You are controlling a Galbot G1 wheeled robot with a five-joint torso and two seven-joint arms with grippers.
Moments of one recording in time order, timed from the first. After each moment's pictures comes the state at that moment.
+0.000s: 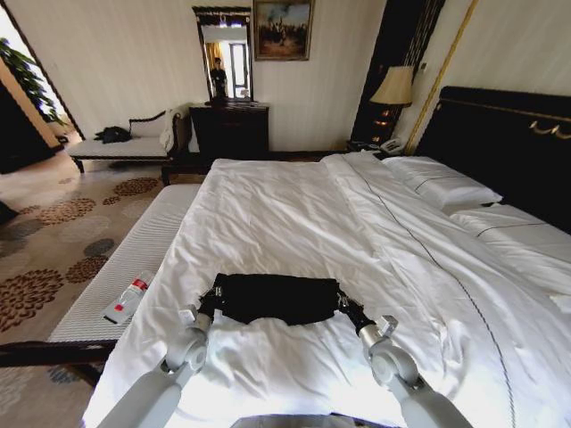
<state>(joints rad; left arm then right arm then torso) 1.28 -1.02 -0.19 -1.80 -0.73 -0.03 -0.33 -1.43 1.06 0.38 1.82 0.77 -0.01 0.05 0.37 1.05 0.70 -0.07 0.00</state>
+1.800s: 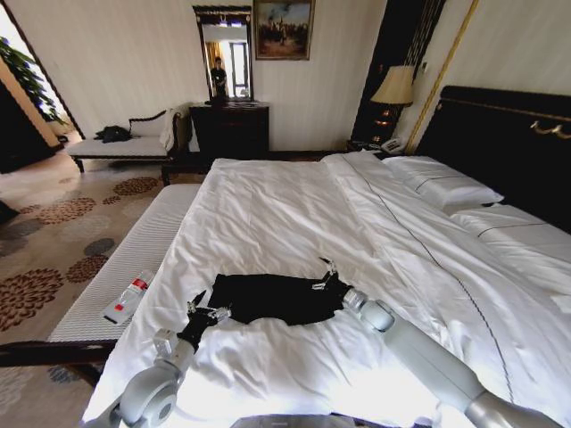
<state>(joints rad) 1.62 -0.81 -0.33 -2.19 -0.69 0.02 -0.30 -0.90 0.84 -0.10 1.48 -0.06 0.35 -0.10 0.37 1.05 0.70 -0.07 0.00</state>
